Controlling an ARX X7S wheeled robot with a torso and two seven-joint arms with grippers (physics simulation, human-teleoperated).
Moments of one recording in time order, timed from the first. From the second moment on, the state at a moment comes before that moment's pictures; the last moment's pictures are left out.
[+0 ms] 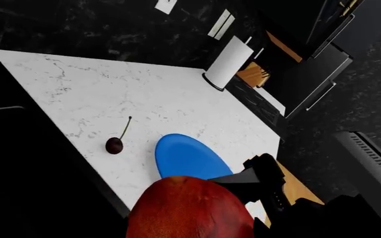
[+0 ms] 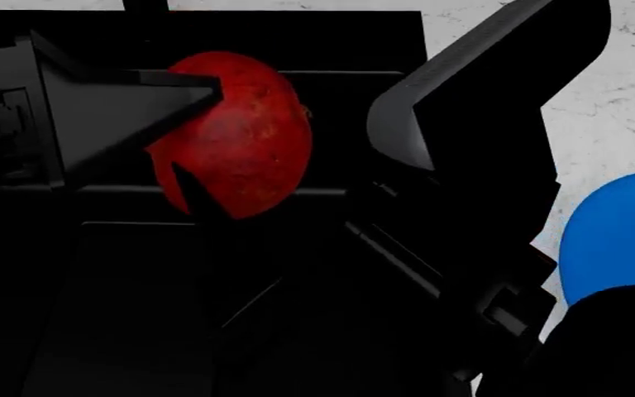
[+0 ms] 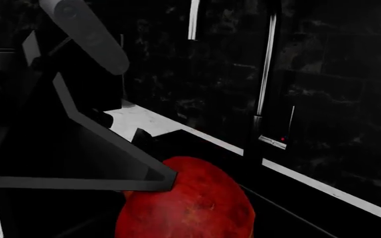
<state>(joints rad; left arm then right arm) -1.33 -0.31 -0.01 -0.24 -2.06 -1.50 -0.60 1.01 0.43 0.07 -0.65 1.37 1.35 0.18</state>
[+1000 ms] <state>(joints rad) -1.08 -0.46 -0.10 -0.03 -1.97 -1.36 -0.56 1.12 0.63 0.09 -0.60 1.58 1.41 0.46</state>
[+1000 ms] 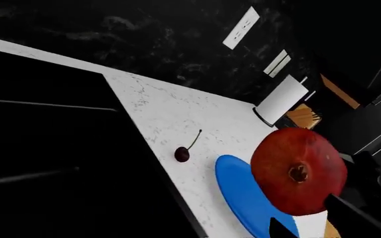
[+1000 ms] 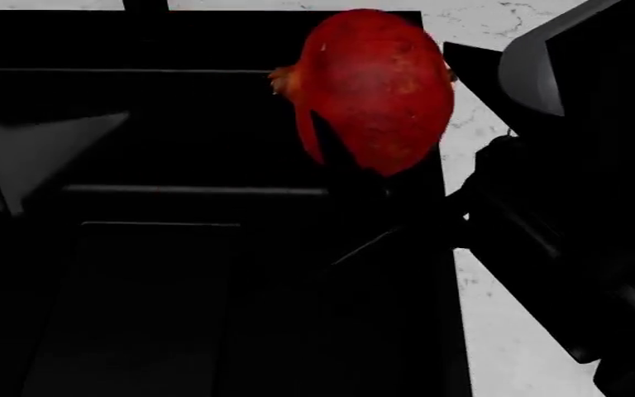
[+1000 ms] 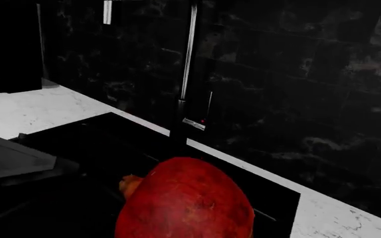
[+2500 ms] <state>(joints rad) -1.00 -0.48 0.01 0.17 -1.54 -1.22 -0.61 1.11 1.22 -0.17 -0.50 2.17 1.19 1.25</state>
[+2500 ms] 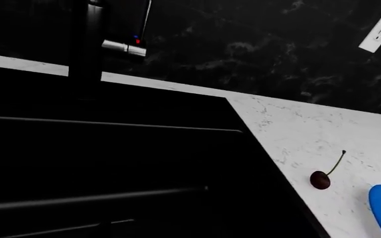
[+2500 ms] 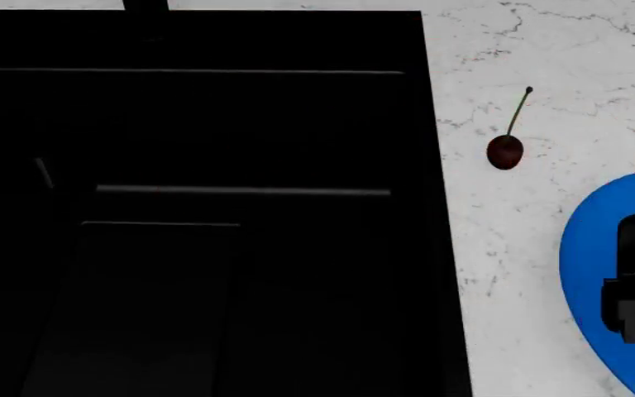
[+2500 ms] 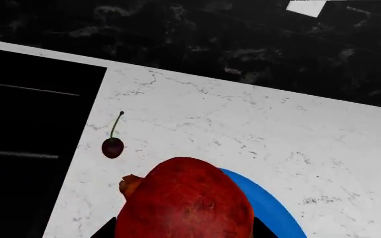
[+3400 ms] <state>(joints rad) -1.01 -0.49 0.06 0.16 -1.51 -1.19 -0.60 0.95 1.20 -0.14 -0.38 1.92 1.16 1.14</state>
